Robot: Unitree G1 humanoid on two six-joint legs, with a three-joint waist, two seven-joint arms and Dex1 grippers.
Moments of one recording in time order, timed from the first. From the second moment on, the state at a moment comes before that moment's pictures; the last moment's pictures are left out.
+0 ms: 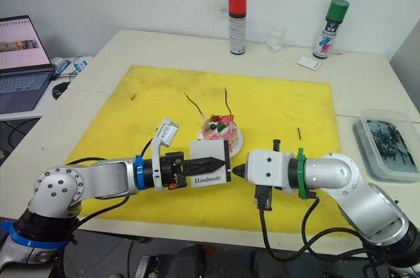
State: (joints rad) left arm -0.38 0.76 -0.09 -0.31 -1.83 1.04 -0.01; right arm -0.37 -0.81 0.29 -0.74 0.22 0.60 0.87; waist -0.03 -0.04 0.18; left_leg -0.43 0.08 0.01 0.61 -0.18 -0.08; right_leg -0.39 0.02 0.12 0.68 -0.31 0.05
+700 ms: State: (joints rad) left arm -0.47 0.70 -0.11 -0.29 -1.89 1.03 0.03; right arm -0.40 -0.92 0.38 -0.72 0.18 0.56 1.02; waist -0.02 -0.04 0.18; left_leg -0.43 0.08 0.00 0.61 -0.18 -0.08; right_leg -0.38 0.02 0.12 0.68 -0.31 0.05
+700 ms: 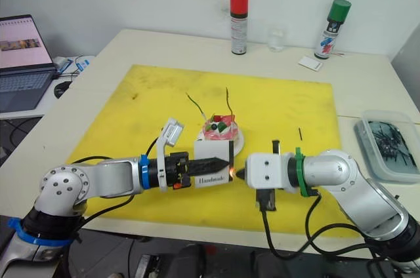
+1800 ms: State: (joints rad) left arm -0.10 0.78 0.02 -0.51 -1.61 1.04 -0.14; right arm -0.89 -0.29 0.45 -0.16 -0.04 0.57 0.48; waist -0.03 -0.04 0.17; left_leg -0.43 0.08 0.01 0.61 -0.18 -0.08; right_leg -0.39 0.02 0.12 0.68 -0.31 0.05
